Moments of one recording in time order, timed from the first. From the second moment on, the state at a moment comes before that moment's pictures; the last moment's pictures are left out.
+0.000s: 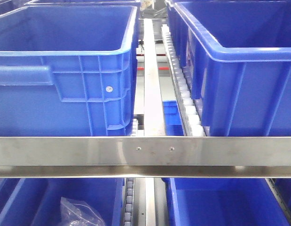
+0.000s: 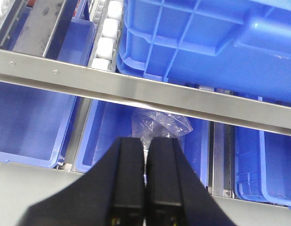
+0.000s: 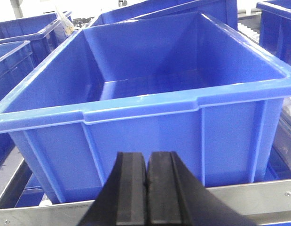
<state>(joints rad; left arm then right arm) -0.11 0.57 -0.36 0.12 0.51 -0.30 -0.06 -0.01 0.03 -0.05 0.02 0.23</state>
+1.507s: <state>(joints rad) -0.11 0.01 0.01 0.24 0.07 -0.30 -0.06 -0.01 0.03 -0.05 0.02 0.23</state>
